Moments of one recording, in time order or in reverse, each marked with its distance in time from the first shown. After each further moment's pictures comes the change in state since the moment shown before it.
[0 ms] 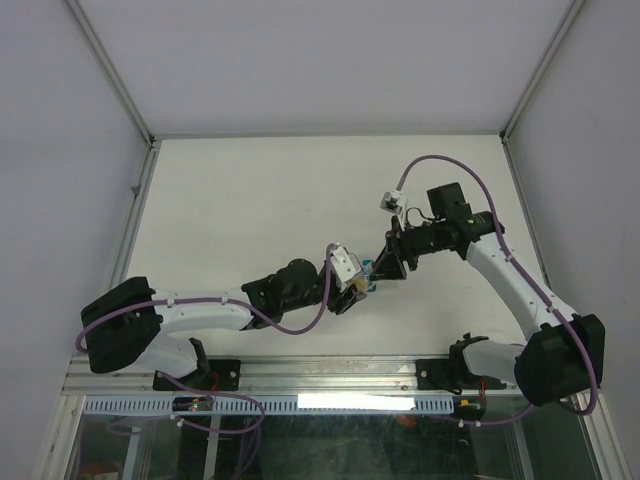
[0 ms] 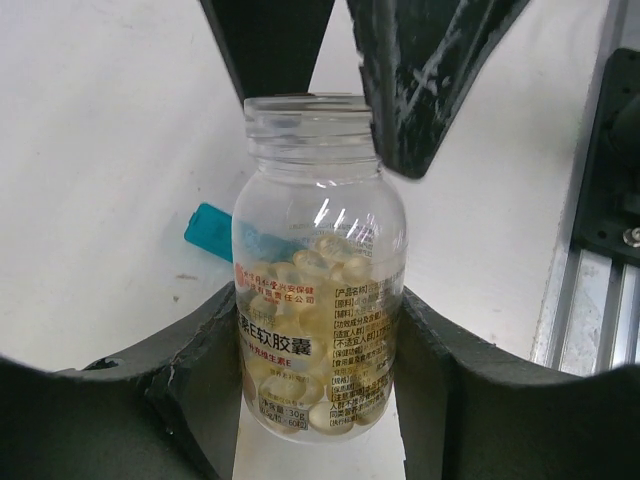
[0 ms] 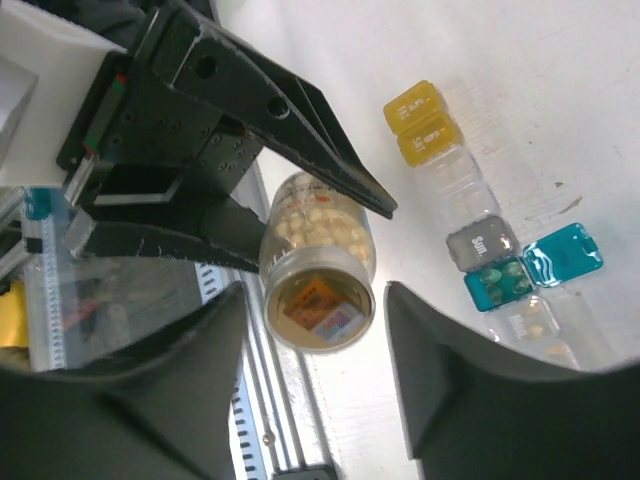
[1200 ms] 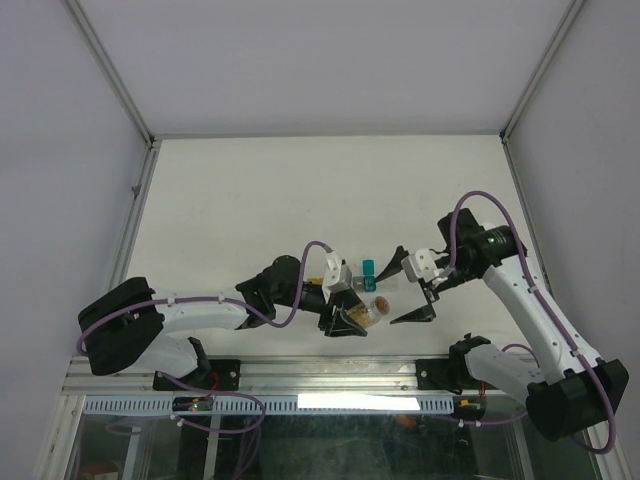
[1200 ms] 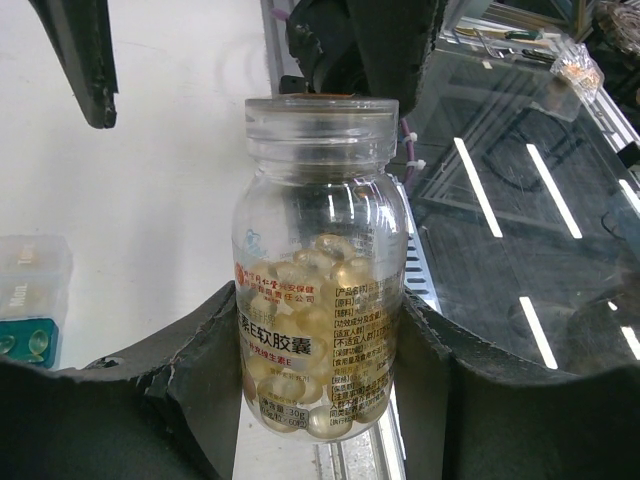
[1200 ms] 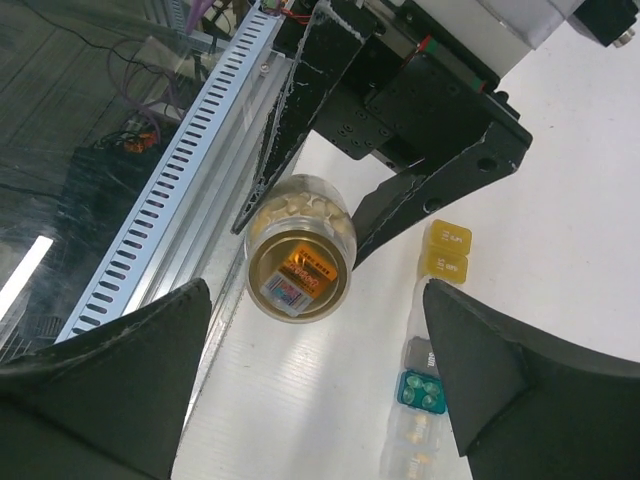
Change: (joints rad) left arm 0.068 0.000 -0.064 0.214 0.650 -0.200; right arm 0.014 -0.188 0.017 -0.583 -0.224 -1.249
